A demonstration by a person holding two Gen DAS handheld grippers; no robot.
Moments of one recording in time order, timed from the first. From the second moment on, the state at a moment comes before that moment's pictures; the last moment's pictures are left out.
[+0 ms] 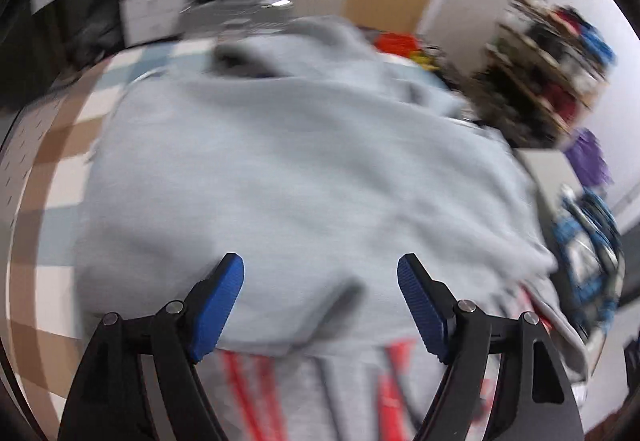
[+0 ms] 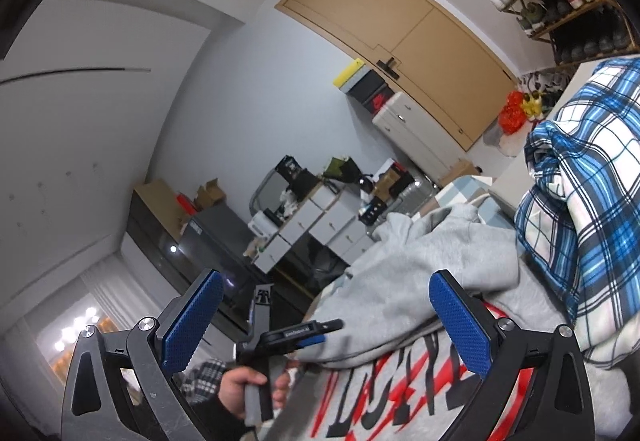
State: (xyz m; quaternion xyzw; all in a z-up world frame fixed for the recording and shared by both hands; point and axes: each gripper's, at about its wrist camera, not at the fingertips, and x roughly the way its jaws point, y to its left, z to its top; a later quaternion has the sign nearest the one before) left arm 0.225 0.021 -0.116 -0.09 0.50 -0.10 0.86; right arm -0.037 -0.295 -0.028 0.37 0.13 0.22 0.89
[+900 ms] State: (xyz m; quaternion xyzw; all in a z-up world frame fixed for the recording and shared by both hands) left arm 0.105 0.056 -0.121 -0.18 0.44 -0.01 0.88; right arm 0.040 -0.177 -0.006 0.11 0.23 0.23 0.94
